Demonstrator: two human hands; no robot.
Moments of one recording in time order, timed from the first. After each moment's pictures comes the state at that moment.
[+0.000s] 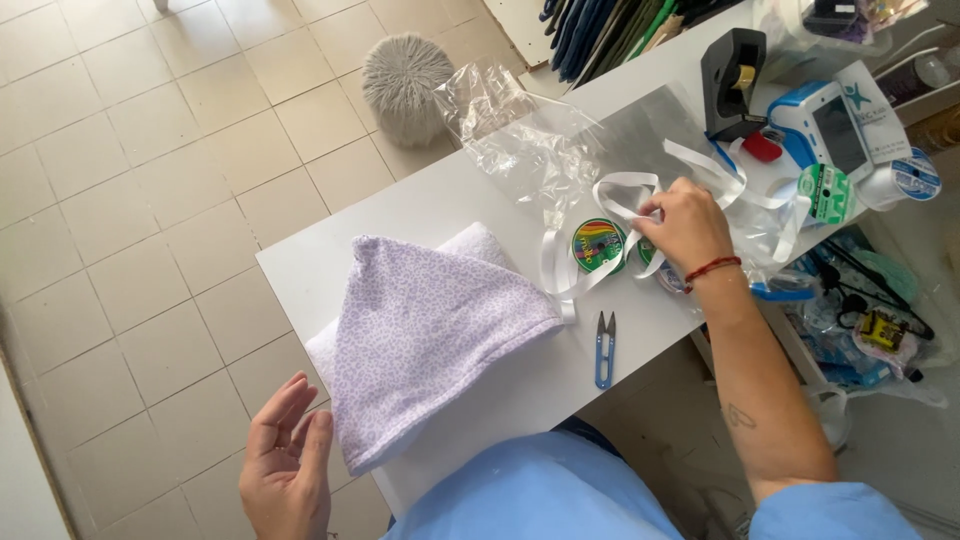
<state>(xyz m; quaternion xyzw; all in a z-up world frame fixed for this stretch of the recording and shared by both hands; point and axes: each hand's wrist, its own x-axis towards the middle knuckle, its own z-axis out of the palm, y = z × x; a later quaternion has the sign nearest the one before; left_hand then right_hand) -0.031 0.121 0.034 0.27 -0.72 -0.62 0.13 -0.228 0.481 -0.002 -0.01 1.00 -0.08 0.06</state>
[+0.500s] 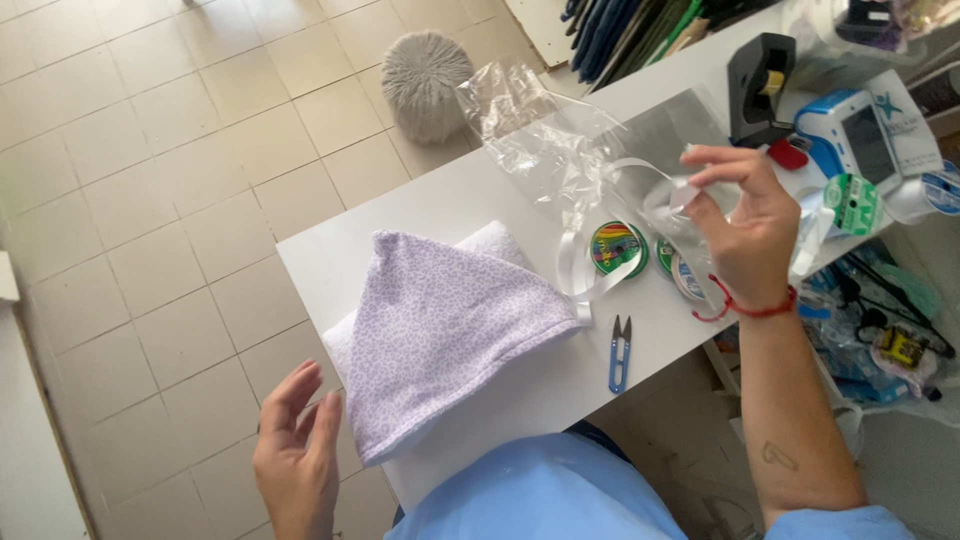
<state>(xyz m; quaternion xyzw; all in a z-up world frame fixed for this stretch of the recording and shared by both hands) -0.043 0.118 0.046 0.36 -0.72 -0.59 0.06 -0.198 0.438 0.069 -0.15 0.85 -0.46 -0.20</state>
